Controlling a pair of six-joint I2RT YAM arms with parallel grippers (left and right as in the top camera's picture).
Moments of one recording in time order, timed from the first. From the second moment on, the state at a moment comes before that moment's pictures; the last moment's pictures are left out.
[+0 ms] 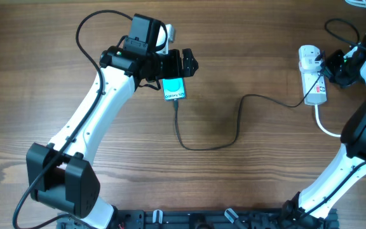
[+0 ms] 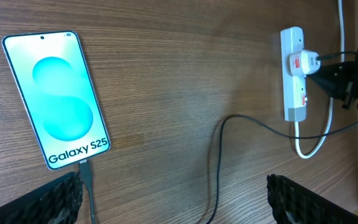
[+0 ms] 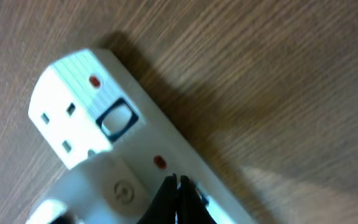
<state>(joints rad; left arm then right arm) -0.36 1.74 1.49 -0.73 0.38 -0.44 -0.45 2.19 1.62 -0.68 -0.30 0.42</state>
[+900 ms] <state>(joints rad) -0.36 1.74 1.49 -0.79 0.36 -0.43 -0.42 2.06 1.62 -1.07 -0.12 0.61</state>
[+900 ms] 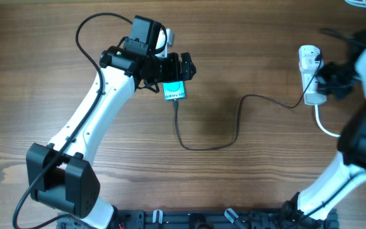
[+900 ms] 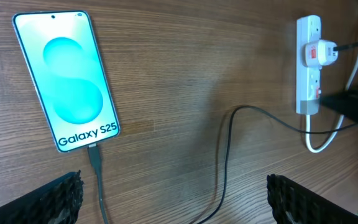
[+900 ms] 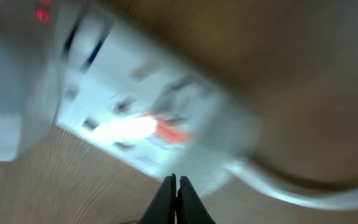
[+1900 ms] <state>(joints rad) -0.21 1.25 1.22 -0.93 0.36 -0.25 -0.19 1.14 1.60 -1.38 -0.23 0.32</state>
